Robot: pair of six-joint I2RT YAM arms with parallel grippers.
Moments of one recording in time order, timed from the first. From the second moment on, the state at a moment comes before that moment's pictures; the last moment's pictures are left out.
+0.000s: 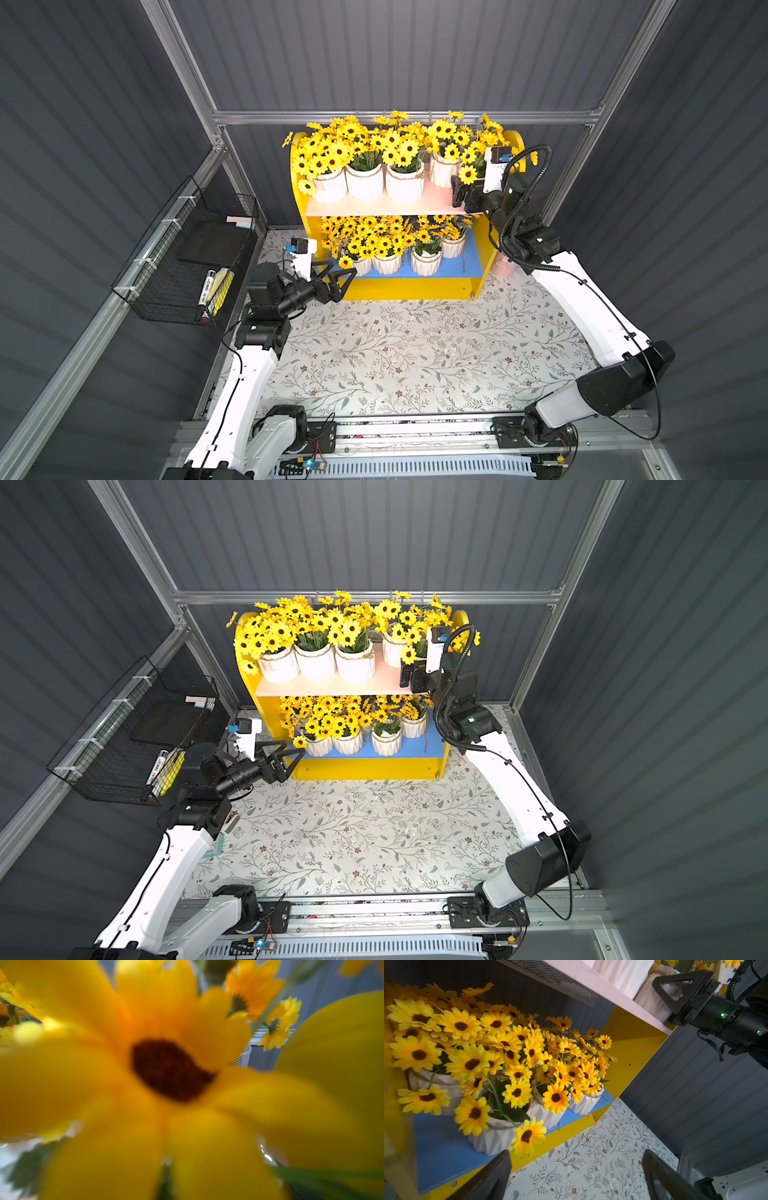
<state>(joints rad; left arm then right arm) -0.02 0.94 0.82 -0.05 0.75 -0.32 0.42 1.53 1.69 -0.19 0.17 0.05</state>
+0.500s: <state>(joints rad) -0.02 0.93 0.82 -0.06 0.75 -0.32 0.41 1.56 1.69 -0.18 0.17 0.05</state>
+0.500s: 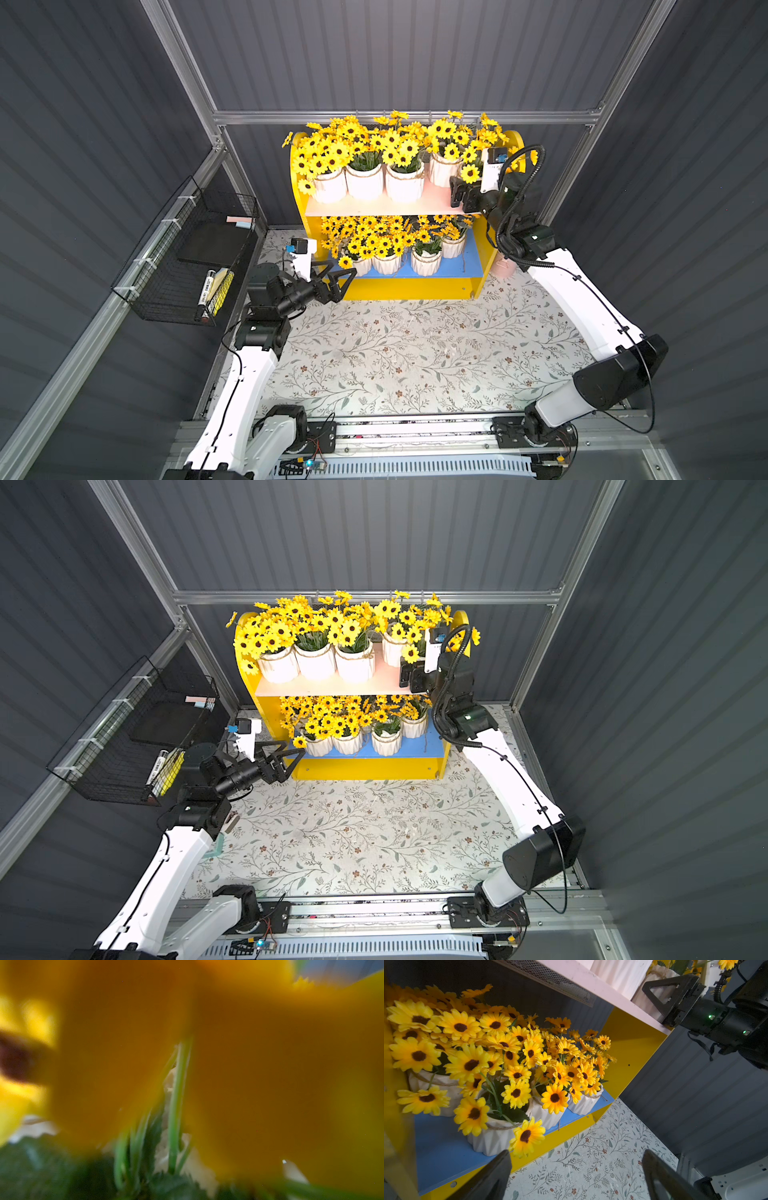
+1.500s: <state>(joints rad) -0.03 0.93 0.82 -0.06 0.75 -0.31 0.41 1.48 1.59 -0.12 0.12 0.00</state>
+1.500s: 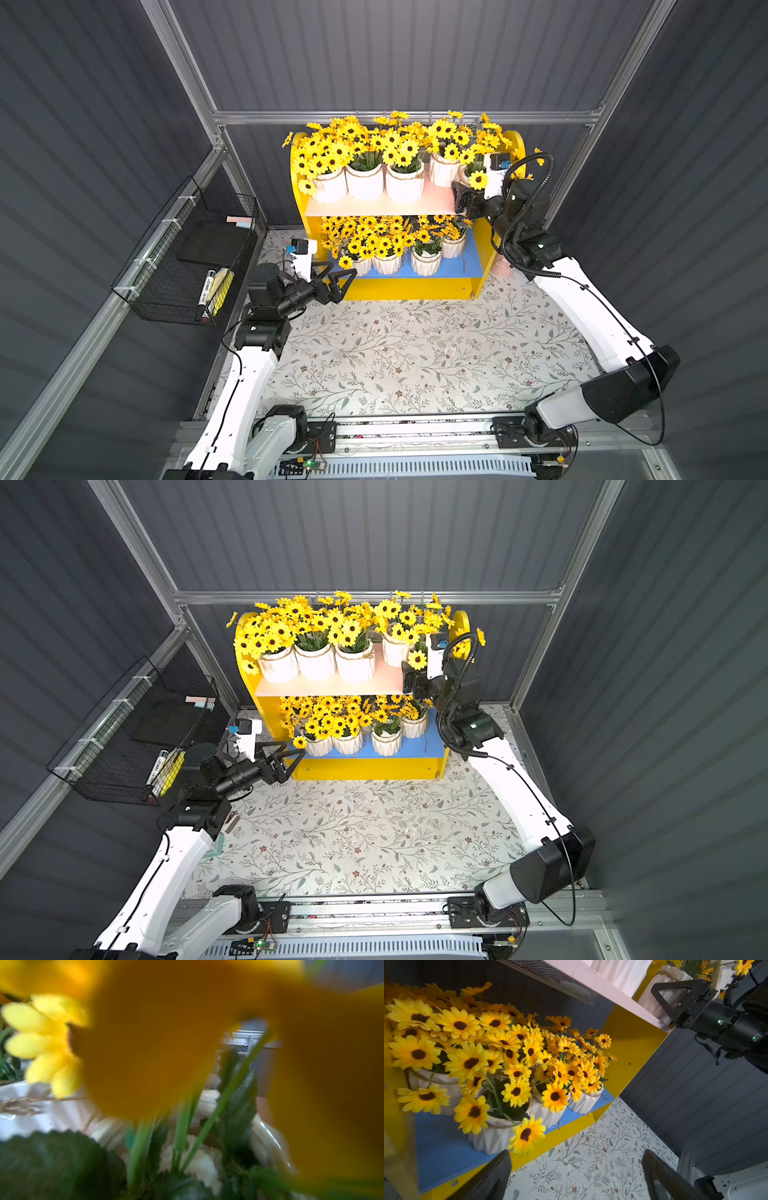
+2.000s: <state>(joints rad) -0.03 0.96 0.82 -0.07 0.74 -0.31 0.42 1.44 1.55 -0.12 0.10 -0.03</state>
